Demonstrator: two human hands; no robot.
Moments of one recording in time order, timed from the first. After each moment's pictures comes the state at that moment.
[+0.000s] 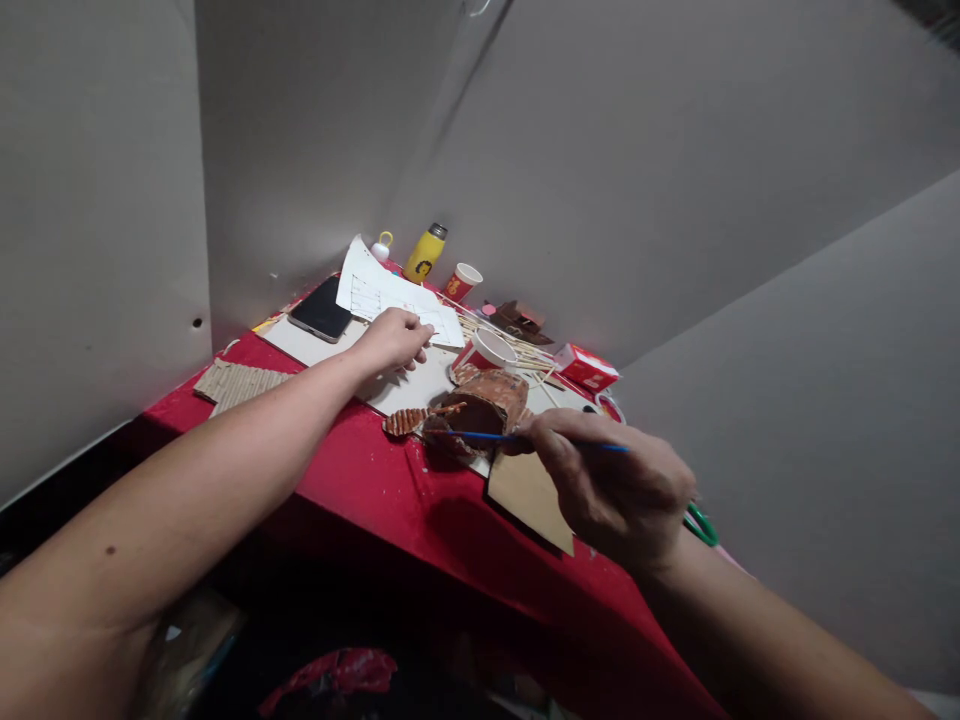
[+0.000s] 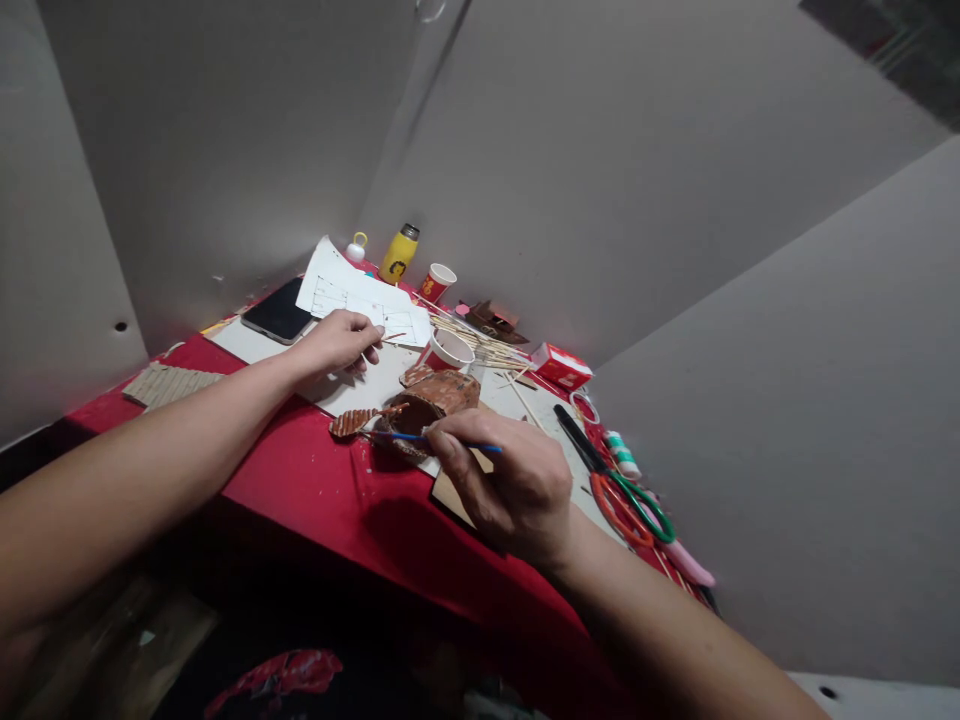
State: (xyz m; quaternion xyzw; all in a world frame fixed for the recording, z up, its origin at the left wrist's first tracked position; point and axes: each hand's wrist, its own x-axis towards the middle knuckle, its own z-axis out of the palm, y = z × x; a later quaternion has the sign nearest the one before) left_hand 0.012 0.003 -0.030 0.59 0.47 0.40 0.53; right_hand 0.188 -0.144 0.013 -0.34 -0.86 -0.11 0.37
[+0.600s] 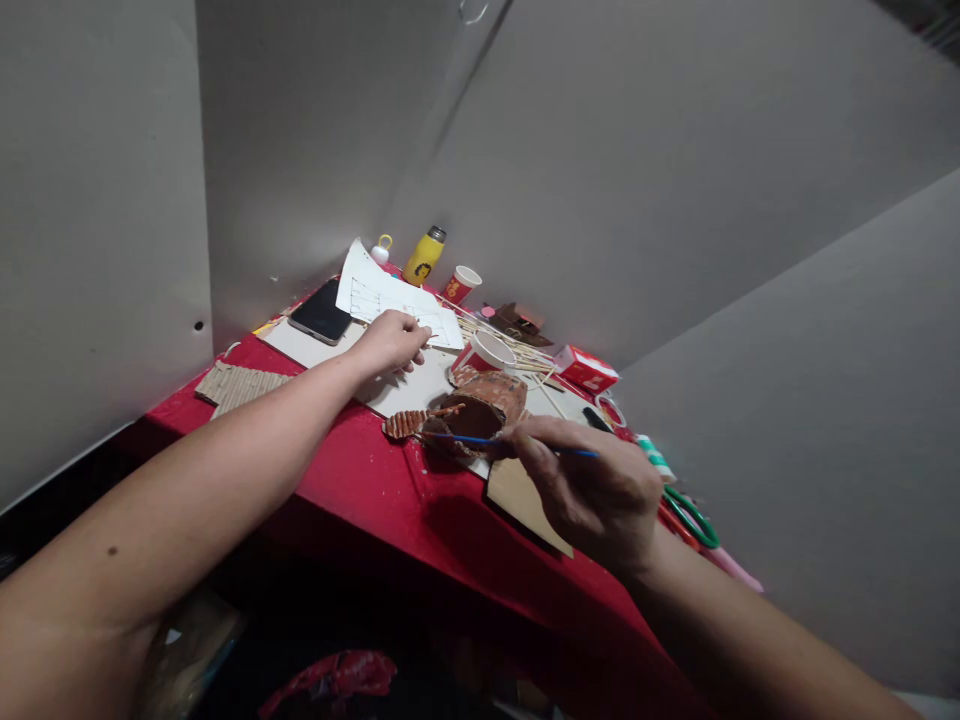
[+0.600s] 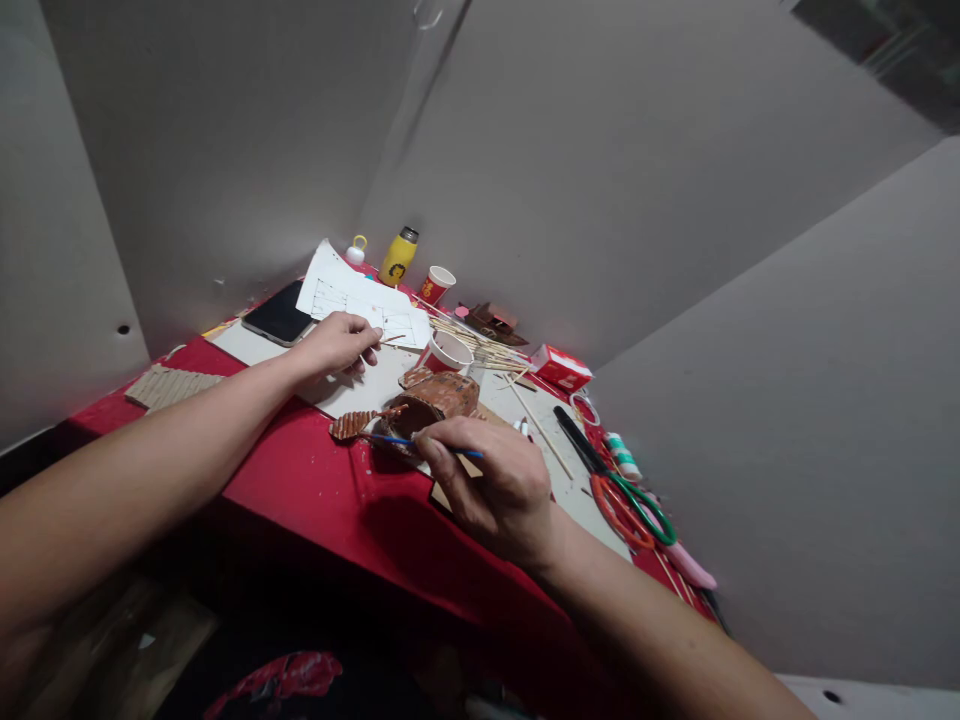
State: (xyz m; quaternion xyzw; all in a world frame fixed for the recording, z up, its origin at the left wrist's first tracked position) left_hand 0.012 0.005 -0.032 0.58 0.47 0.41 0.52; right_hand 0.188 -0.145 0.007 -0.33 -0.87 -0.07 0.36
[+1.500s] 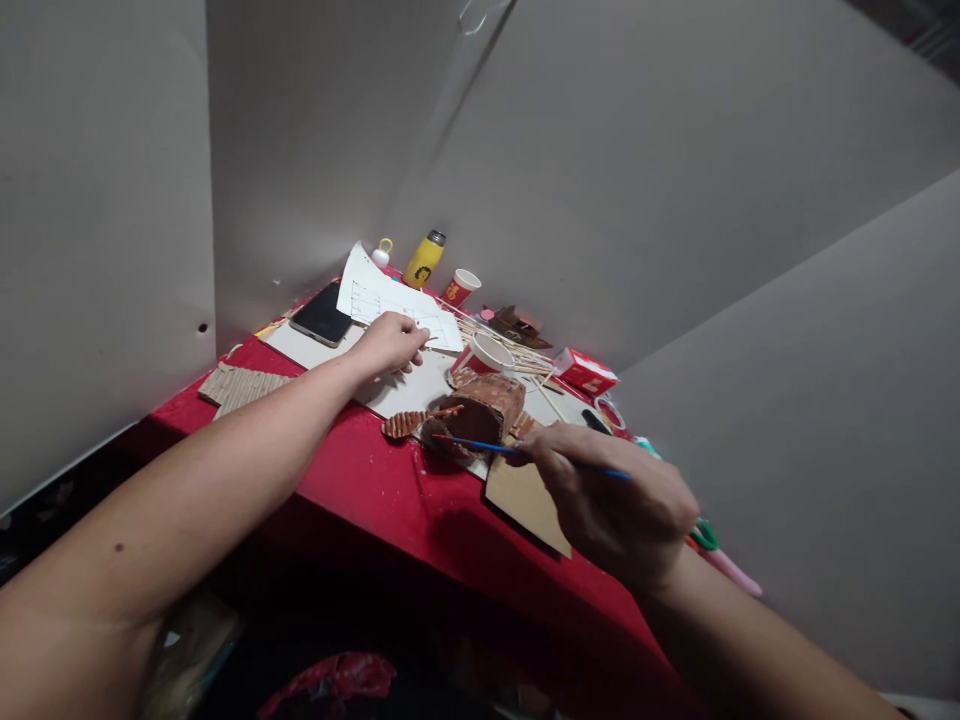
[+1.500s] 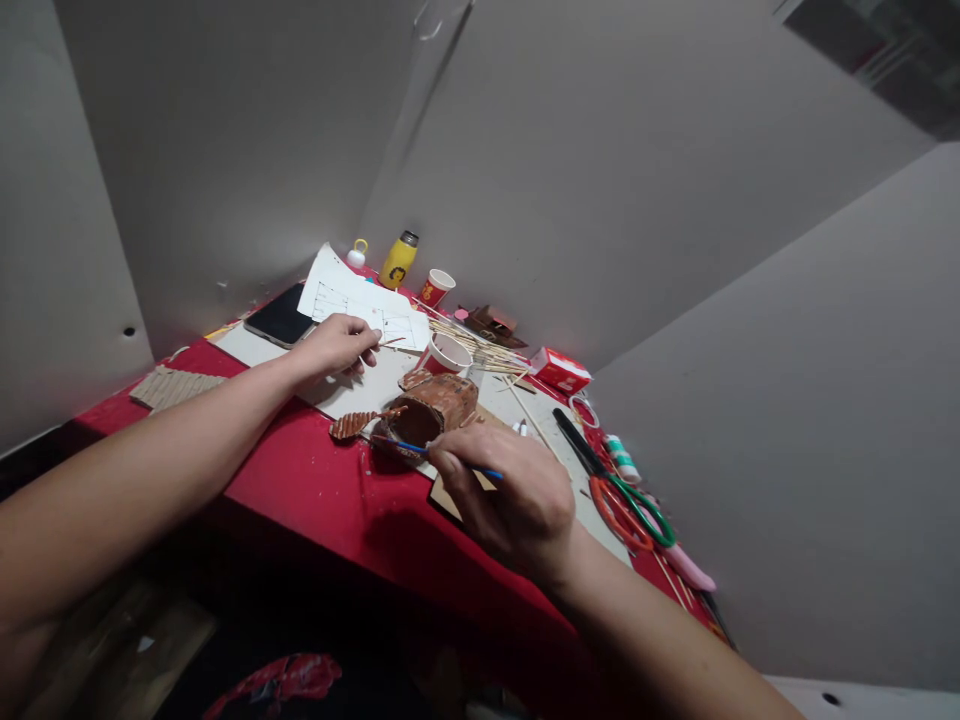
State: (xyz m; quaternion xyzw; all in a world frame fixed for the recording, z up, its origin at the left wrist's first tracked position) left_hand 0.010 0.006 -0.033 0.58 0.47 0.42 0.52; right_hand 0.194 -0.153 0.009 -0.32 -0.86 -0.13 0.37
